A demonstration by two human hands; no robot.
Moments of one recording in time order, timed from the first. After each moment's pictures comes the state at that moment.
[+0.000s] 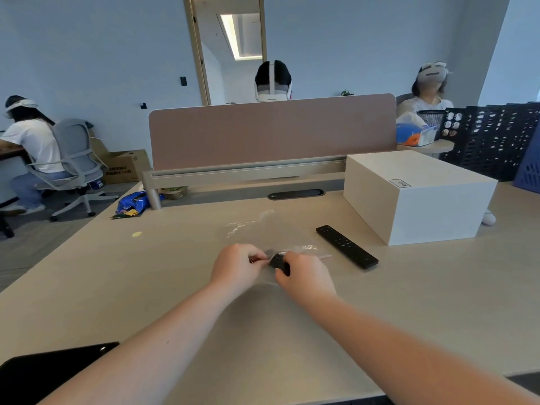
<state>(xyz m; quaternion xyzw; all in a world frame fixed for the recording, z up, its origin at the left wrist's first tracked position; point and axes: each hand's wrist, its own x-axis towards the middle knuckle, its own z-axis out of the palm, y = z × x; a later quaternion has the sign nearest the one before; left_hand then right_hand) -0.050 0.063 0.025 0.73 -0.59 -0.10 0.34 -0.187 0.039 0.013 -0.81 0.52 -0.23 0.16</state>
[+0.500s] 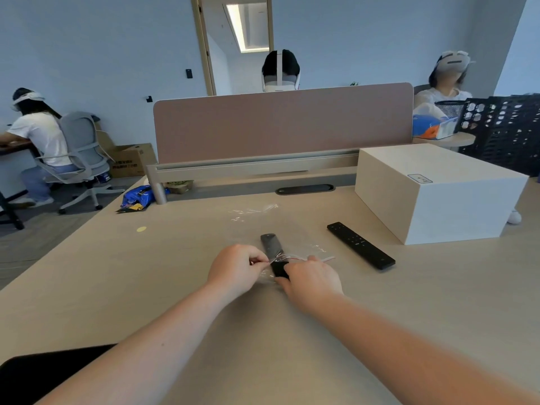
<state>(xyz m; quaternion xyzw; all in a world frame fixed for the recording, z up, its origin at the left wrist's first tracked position) -0.031 0.061 0.018 0.74 -0.60 -0.08 0.30 -0.174 0.025 -0.003 -0.86 0.49 -0.09 0.04</state>
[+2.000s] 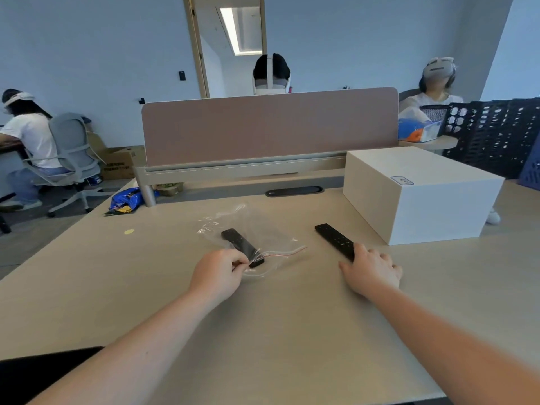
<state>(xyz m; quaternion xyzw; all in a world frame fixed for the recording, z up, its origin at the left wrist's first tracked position) -0.027 0.062 0.007 0.73 -0.61 -0.03 0.29 -0.273 -0.032 -0.020 -0.69 0.71 -0.13 0.07</state>
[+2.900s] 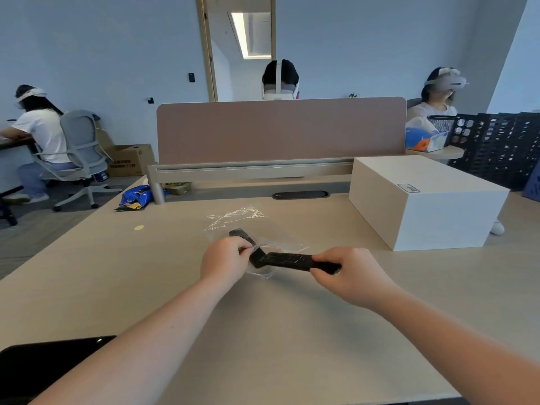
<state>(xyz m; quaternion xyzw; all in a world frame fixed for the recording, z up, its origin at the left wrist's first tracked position) -0.028 0.054 0.022 0.77 -0.54 -0.02 0.33 -0.254 0.037 0.039 -0.83 0.46 -0.26 0.20</state>
